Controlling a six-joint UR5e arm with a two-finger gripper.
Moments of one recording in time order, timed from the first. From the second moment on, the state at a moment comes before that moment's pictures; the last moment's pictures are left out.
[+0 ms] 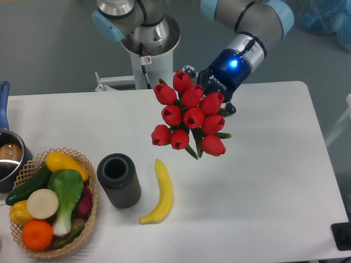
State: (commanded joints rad) arm 2.82 -1.66 -1.82 -1.22 0.20 1.31
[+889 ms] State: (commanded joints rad) arm 2.81 -1.66 -1.81 -1.22 0.18 1.29
